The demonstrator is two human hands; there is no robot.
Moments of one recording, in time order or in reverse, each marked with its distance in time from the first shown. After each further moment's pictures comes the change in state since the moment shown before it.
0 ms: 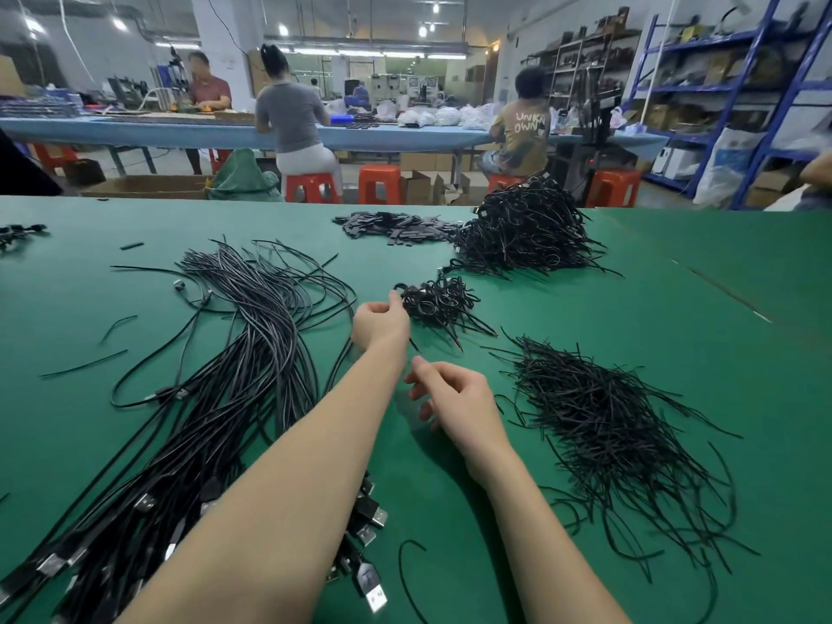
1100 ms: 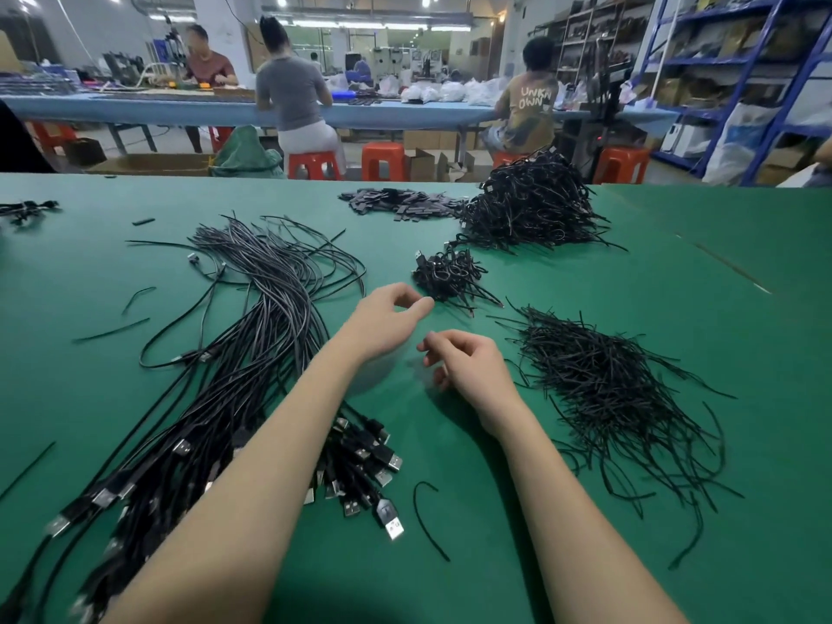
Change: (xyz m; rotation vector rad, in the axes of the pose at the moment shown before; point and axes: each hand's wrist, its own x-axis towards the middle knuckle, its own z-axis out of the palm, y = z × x) left_hand -0.044 0.009 -0.083 0.571 -0.579 0.505; right_hand 0.004 0.007 -0.006 -0.008 -0.023 0.010
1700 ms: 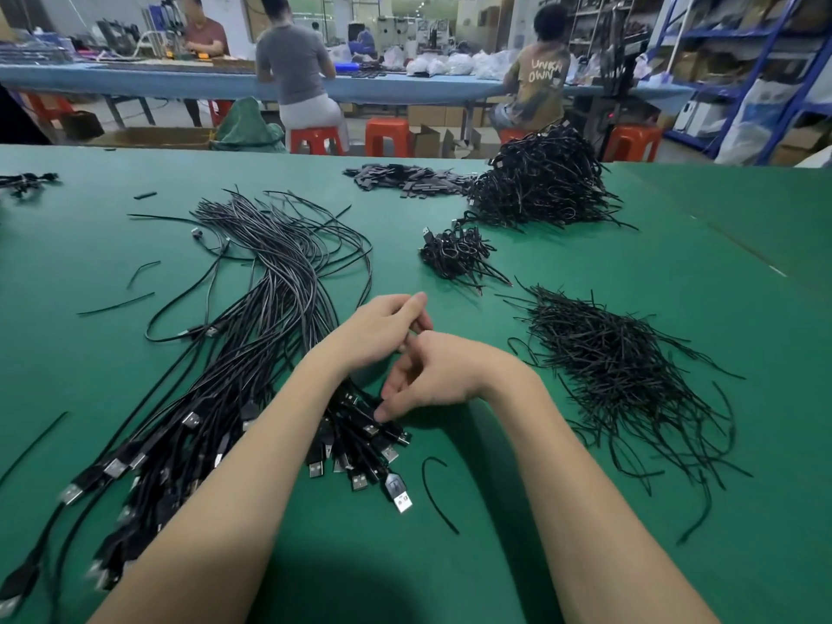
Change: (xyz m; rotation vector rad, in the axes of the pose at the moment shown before) left_hand -0.030 -0.018 -0.003 -0.091 -0.134 0.006; right_hand -0.016 -0.040 0.017 -0.861 -0.670 0.003
